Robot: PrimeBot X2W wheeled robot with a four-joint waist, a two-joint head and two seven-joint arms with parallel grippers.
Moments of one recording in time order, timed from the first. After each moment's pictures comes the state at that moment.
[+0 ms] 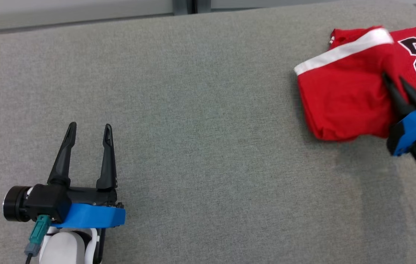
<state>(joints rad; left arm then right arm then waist) -0.14 0.07 -0.03 0.08 -0.08 -0.12 -0.26 -0.67 -0.45 0.31 0.70 0.25 0.13 -0.21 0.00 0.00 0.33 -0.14</state>
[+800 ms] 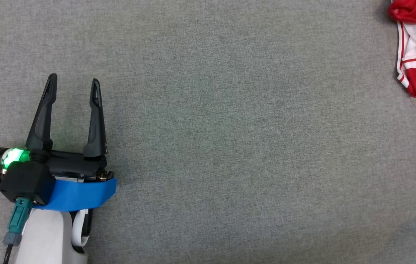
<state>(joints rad) -0.26 0.12 -0.05 -0.05 -0.05 -0.12 -0.26 -1.05 -0.84 0.51 0.92 0.43 0.13 -0.08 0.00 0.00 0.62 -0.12</state>
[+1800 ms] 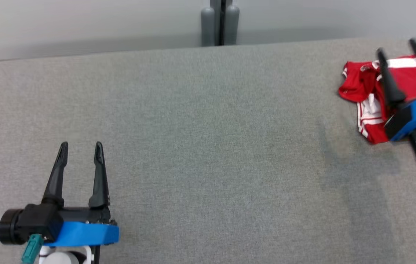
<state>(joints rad) -0.07 0.09 -0.02 0.05 -0.12 -0.09 -0.26 -0.76 -0.47 0.30 0.69 0.32 0.13 -0.26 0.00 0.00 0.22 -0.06</state>
